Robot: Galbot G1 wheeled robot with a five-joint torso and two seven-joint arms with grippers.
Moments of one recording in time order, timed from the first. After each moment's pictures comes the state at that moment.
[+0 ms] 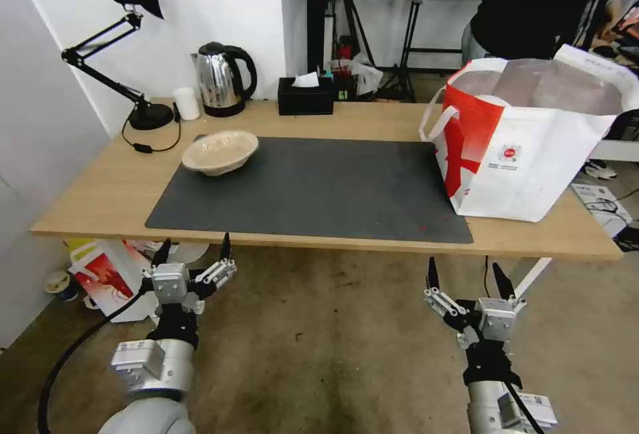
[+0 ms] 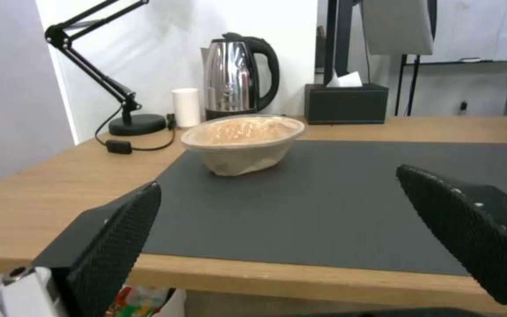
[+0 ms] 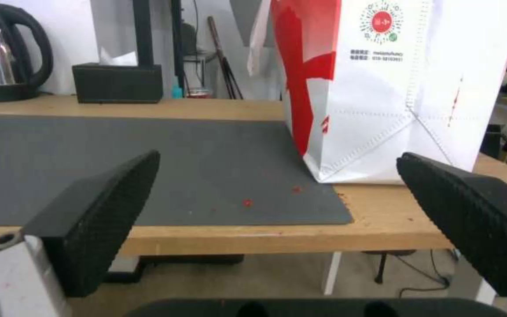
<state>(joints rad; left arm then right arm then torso) 1.77 -1.41 -0.49 -2.37 -0.14 0.05 -0.20 -1.77 0.91 0.15 2.31 0.11 0.19 0.82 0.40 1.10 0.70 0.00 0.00</state>
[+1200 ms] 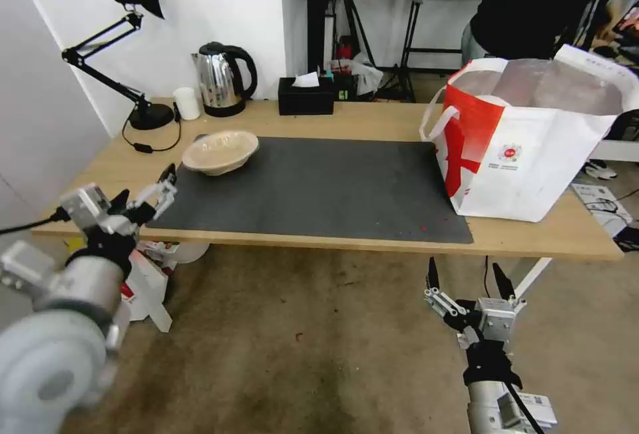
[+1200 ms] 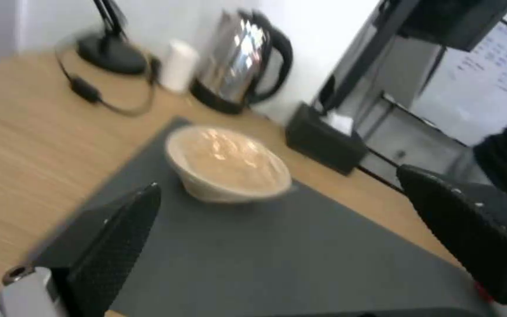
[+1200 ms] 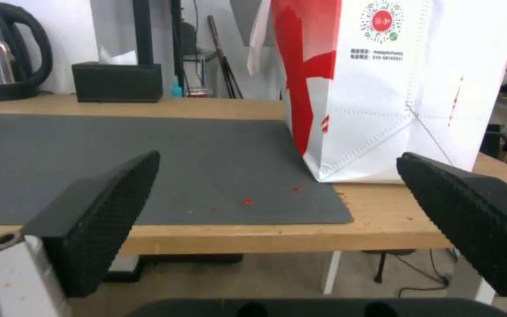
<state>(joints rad) 1.34 -1.00 -0.82 -2.42 -1.43 0.43 -0.66 -1.77 0.91 0.15 2.31 0.11 0.19 0.82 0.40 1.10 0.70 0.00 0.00</state>
